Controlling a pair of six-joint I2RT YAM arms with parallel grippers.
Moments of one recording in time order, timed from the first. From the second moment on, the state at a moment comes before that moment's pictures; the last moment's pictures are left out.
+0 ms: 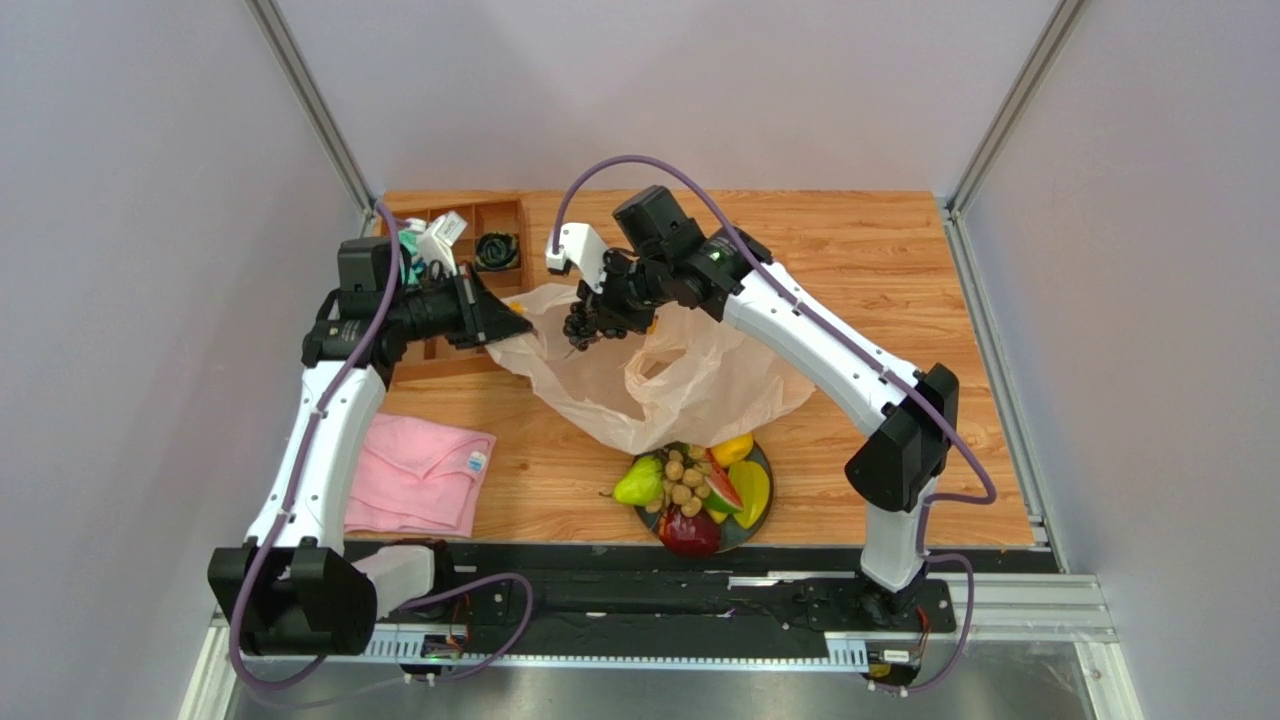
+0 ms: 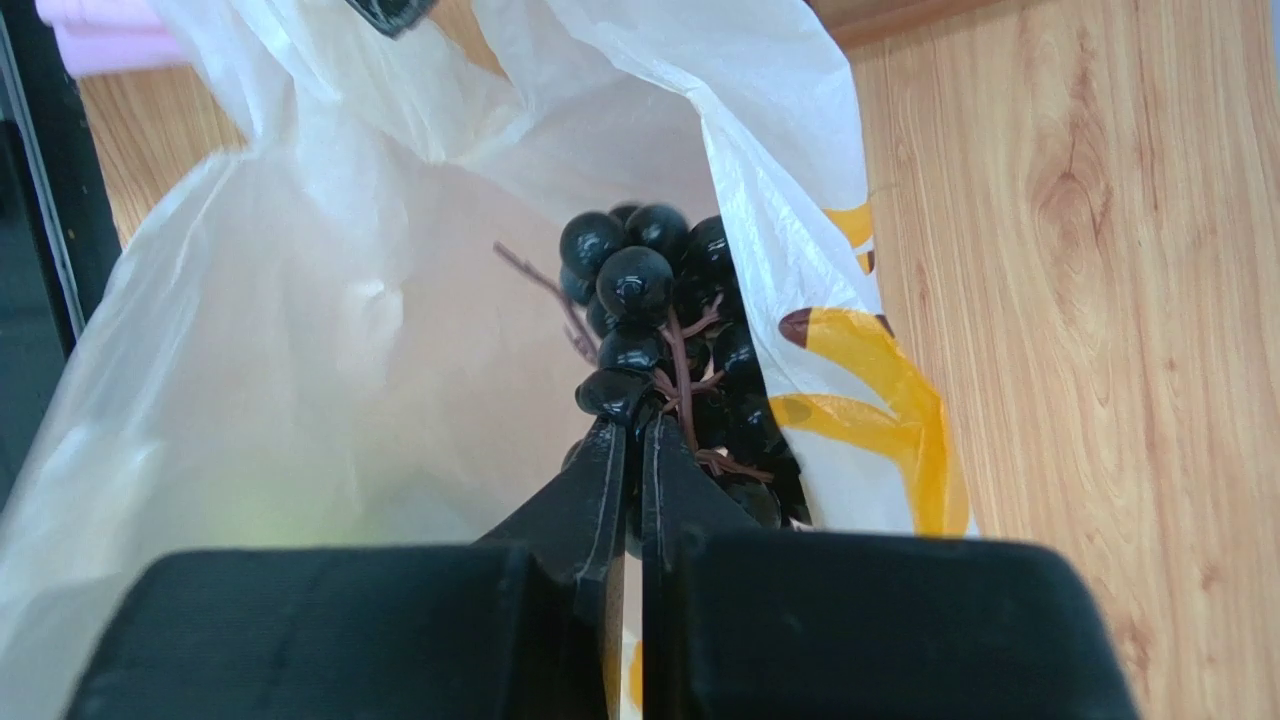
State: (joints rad) left arm 0.01 1.15 1.10 -0.59 0.86 -0.33; right arm 0.80 1.88 1.98 -0.89 -0.31 -0.51
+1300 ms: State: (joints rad) left arm -0.02 1.72 1.72 -0.46 0.57 -0.43; right arm 0.72 1.22 1.54 -0.77 0.02 0.08
